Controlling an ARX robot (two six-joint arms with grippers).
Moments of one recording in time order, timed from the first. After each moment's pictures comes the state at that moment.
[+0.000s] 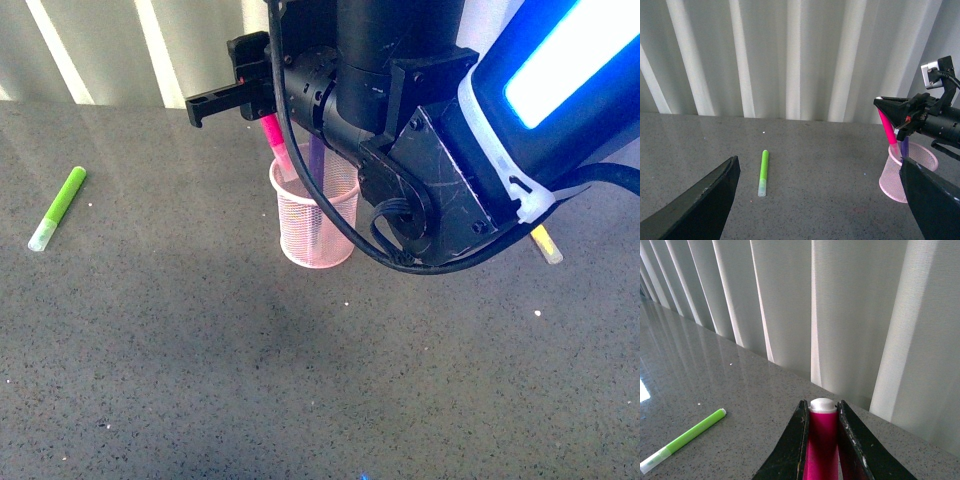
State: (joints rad) left arm 0.00 0.00 0.02 0.00 0.00 0.00; right arm 0.54 2.40 1.29 1.13 -0.17 0.03
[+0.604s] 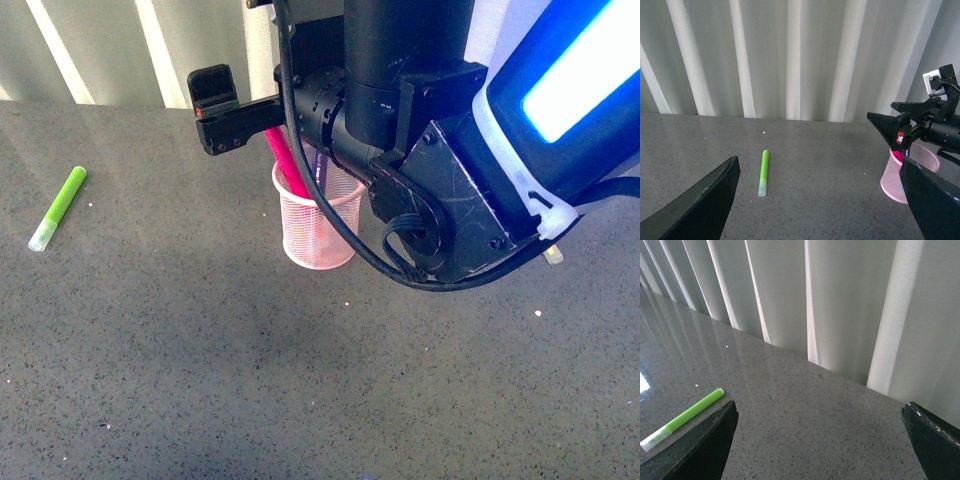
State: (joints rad) left arm 0.00 0.00 0.02 0.00 0.00 0.00; right arm 0.54 2.38 1.23 1.11 -0.16 0.04
